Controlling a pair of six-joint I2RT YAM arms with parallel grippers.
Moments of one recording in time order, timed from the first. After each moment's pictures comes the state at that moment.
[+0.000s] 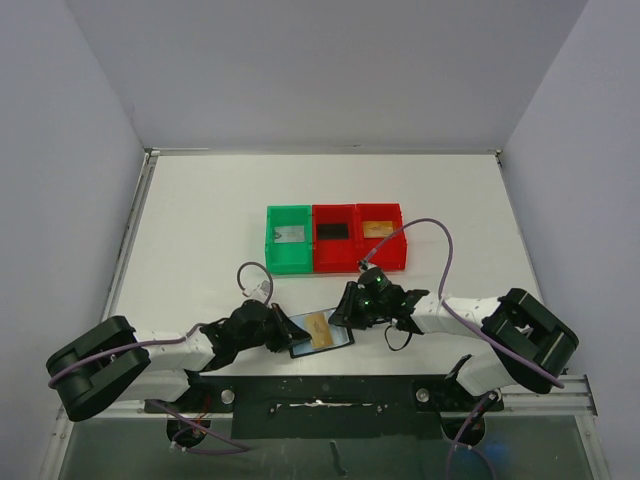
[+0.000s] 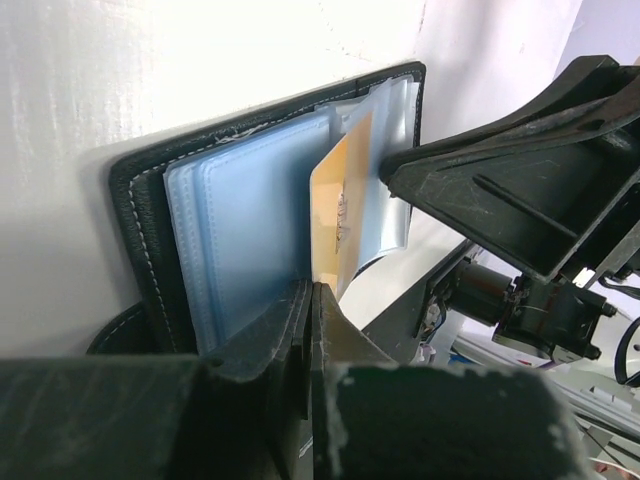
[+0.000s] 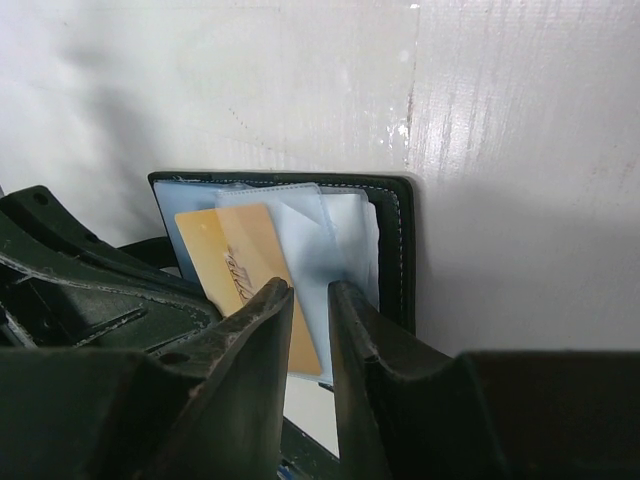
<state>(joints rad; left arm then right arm) -0.92 1.24 0.15 0.49 0.09 -1.38 0.81 1.42 0.49 0.08 -0.18 1.00</state>
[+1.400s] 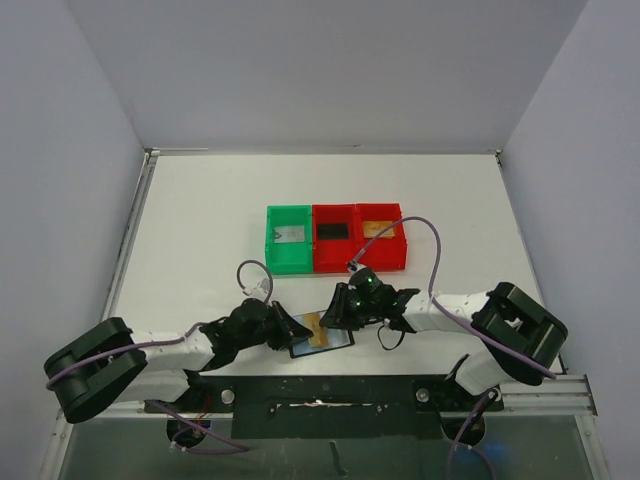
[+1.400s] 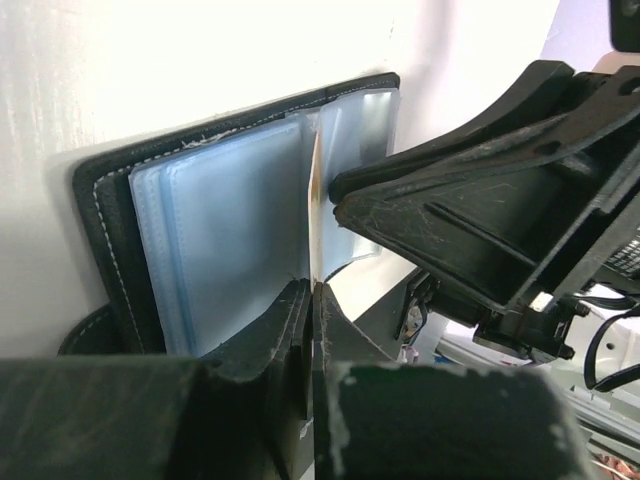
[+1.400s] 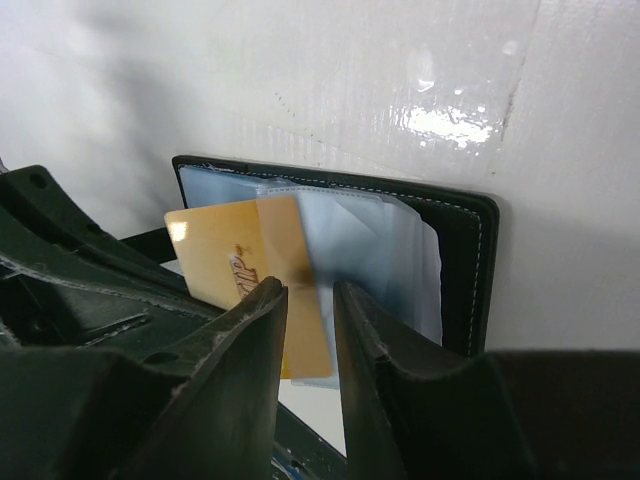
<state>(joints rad) -0.92 1.26 0.15 0.53 0.09 -1.40 0.86 1.48 0.54 0.11 -0.20 0.99</state>
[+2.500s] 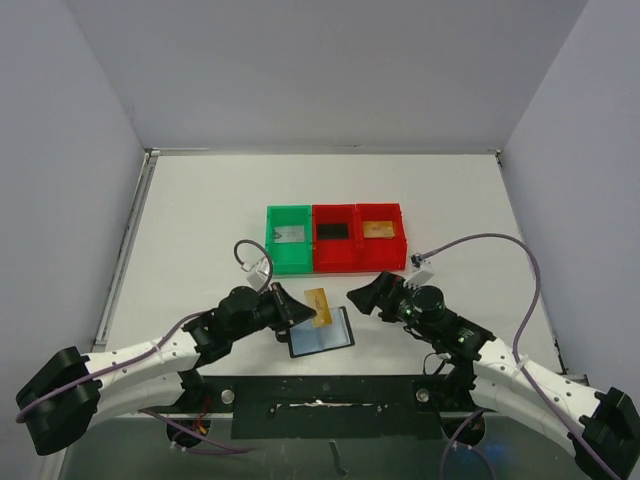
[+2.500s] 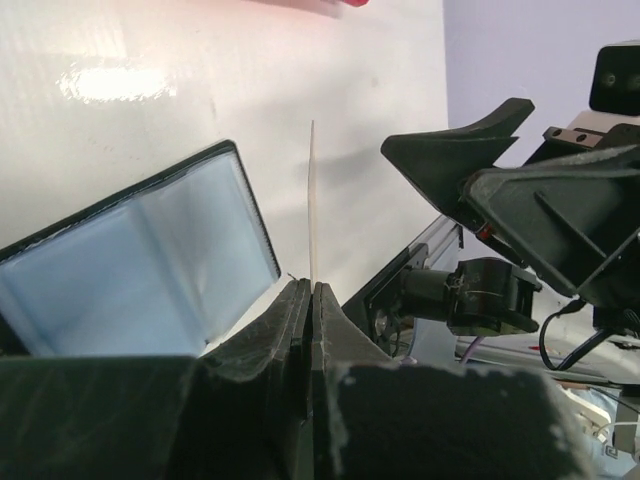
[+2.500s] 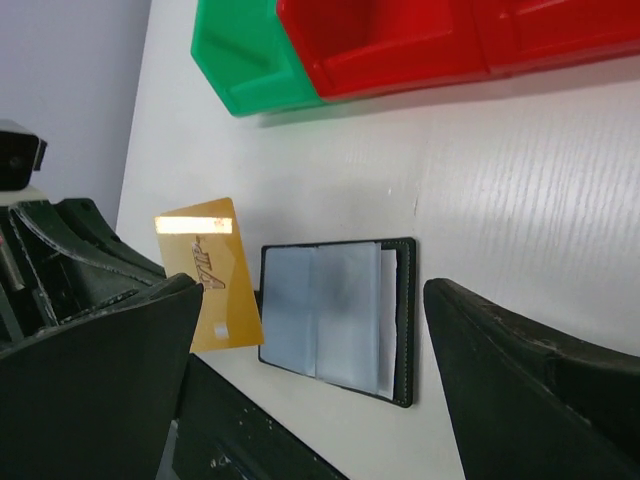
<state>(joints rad) -0.91 0.96 0.27 0.30 0.04 -1.17 0.80 0.73 0.28 0.04 0.09 0.92</state>
